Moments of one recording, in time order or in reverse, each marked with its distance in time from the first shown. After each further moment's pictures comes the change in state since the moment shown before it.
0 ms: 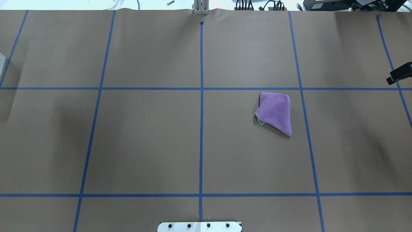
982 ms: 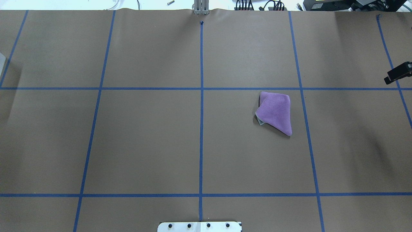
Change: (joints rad) left arm -0.108 -0.094 0.788 -0.522 0.141 0.250; right arm -0.009 0.008 -0.001 0.001 -0.004 0.000
